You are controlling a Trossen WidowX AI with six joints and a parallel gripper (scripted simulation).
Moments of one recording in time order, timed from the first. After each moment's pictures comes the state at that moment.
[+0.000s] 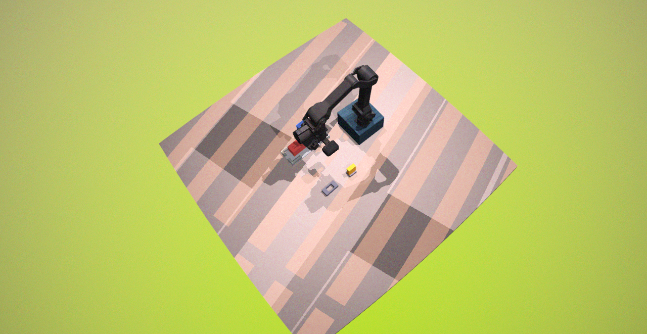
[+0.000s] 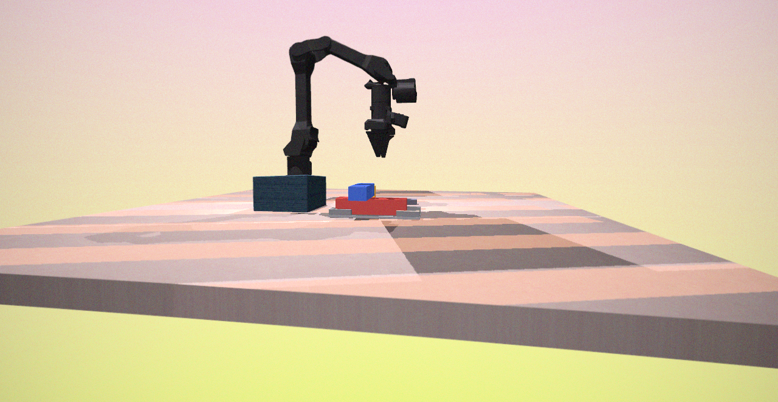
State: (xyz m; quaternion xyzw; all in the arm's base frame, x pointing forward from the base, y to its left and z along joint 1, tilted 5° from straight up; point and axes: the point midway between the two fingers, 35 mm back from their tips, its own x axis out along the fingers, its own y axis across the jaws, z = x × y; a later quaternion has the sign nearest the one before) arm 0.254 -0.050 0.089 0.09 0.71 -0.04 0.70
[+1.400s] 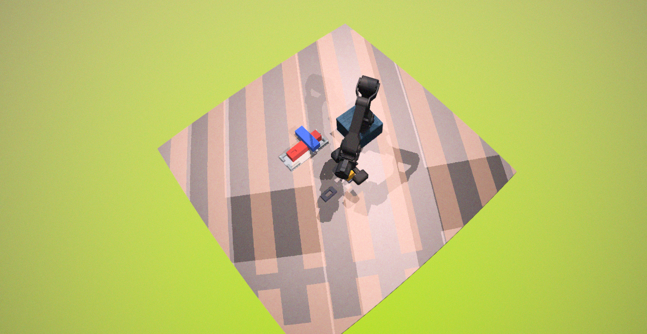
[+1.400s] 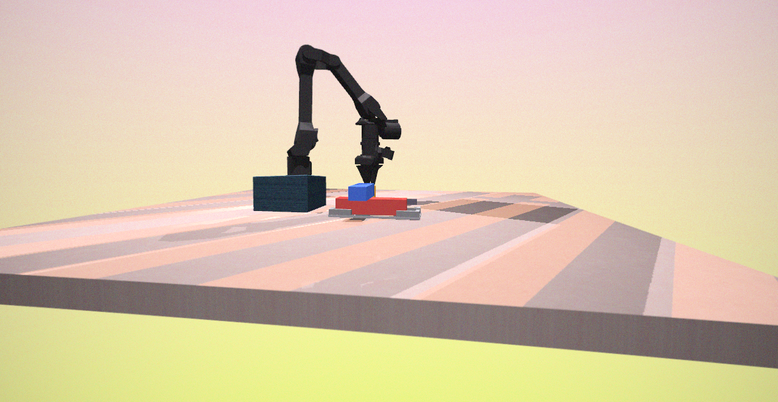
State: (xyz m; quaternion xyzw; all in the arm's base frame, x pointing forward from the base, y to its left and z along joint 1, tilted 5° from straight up) arm 0.220 0.098 0.006 0.10 0.71 -0.04 0.70
